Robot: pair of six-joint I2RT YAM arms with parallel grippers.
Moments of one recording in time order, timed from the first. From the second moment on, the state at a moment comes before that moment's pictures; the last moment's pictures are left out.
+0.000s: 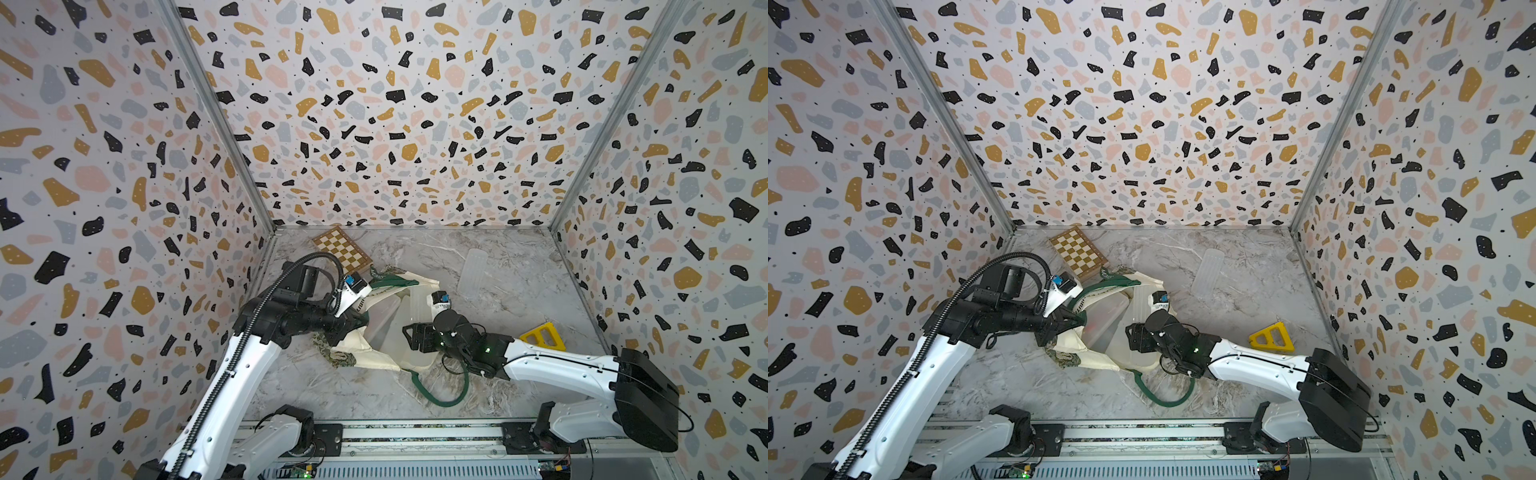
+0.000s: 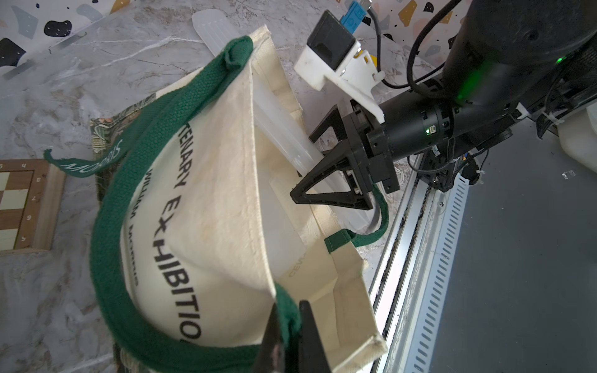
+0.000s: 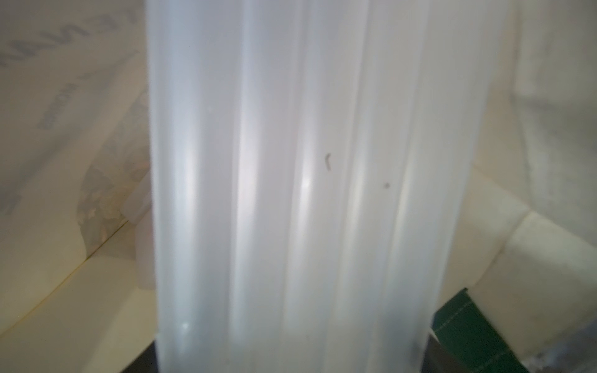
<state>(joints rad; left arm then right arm) -0.27 1.01 1.17 -1.11 0.67 0.48 1.03 1.32 0.75 -0.03 0.17 0.77</state>
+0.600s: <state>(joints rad) -0.27 1.01 1.17 -1.09 0.65 0.46 0.96 1.12 0.71 -0.09 0.08 0.72</state>
